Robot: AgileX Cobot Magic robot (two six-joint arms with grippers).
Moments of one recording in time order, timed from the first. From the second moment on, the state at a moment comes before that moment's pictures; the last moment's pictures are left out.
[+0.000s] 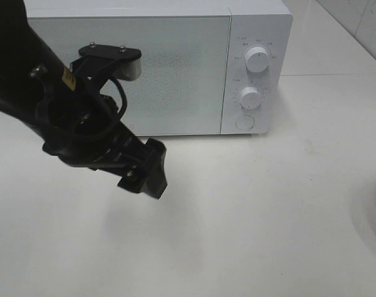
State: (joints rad) left arm -0.76 1.58 -1.04 -0.17 0.77 -0.01; right arm 0.05 0.00 -0.50 -0.02 1.01 0.00
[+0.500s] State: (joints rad) left arm -0.62 1.56 -1.04 -0.08 1.03 -0.09; right arm 0.05 0.00 -0.50 -0.02 1.01 0.00
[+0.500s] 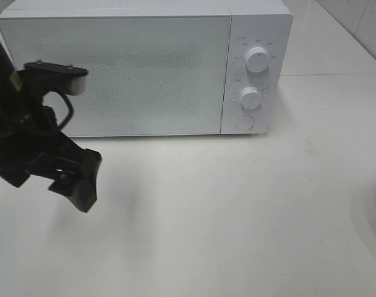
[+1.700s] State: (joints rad) left arm 0.01 0.68 -0.54 -0.10 1.08 0.03; right arm 0.05 0.00 -0.50 -0.02 1.01 0.00
